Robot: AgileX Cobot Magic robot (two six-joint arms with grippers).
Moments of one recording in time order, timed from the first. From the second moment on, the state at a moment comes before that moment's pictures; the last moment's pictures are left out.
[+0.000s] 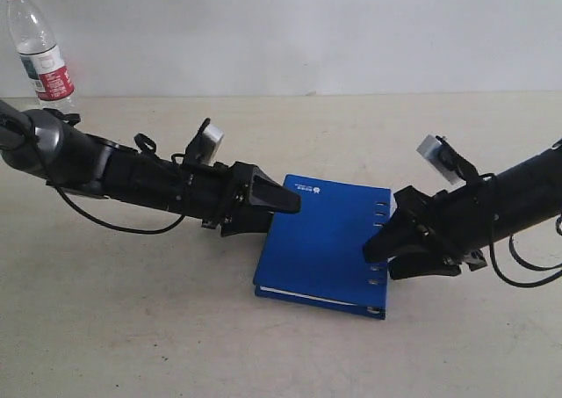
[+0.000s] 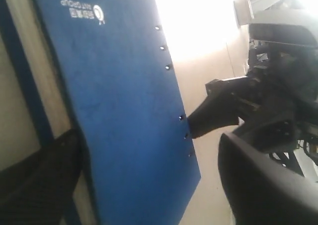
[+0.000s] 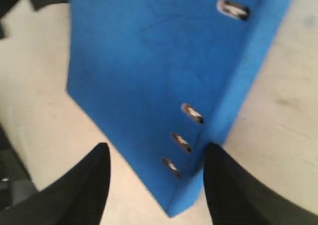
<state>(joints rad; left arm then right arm) -0.28 2.32 -1.27 -1.61 1.09 1.31 0.02 1.98 -0.92 1.17 0.98 -1.01</state>
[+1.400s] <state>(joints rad) -0.29 2.32 -1.27 -1.60 1.19 1.52 0.02 1.77 -0.92 1.21 1.09 -1.27</state>
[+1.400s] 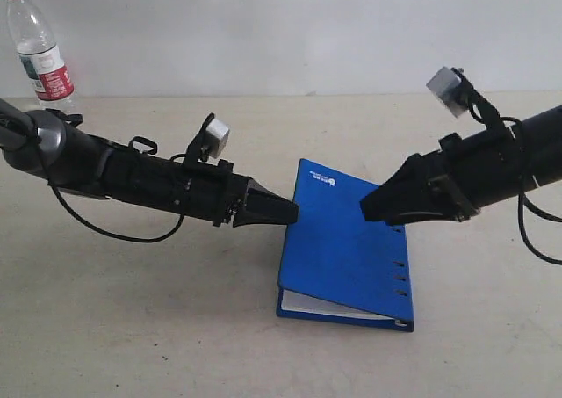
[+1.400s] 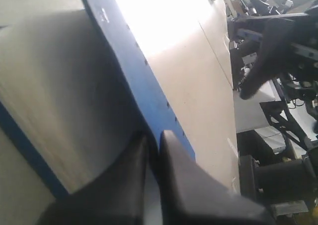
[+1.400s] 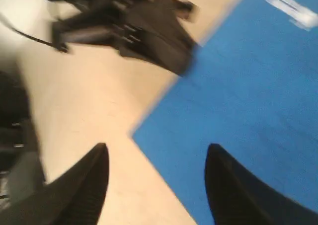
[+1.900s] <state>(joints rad) -0.27 2.23 -1.27 -1.50 1.20 1.55 0.02 1.87 -0.92 1.08 0.84 -1.08</state>
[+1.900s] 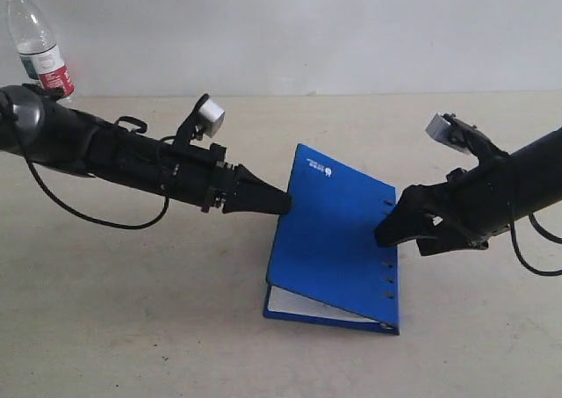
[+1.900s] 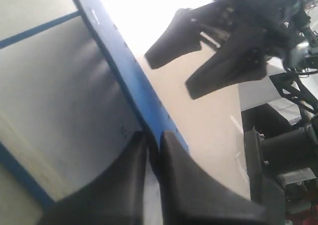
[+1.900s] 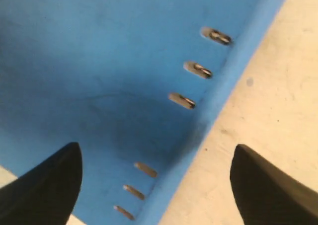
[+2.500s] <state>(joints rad) -0.31 2.16 -1.27 -1.46 1.20 1.53 0.02 1.90 -0.92 1.27 0.84 -1.33</state>
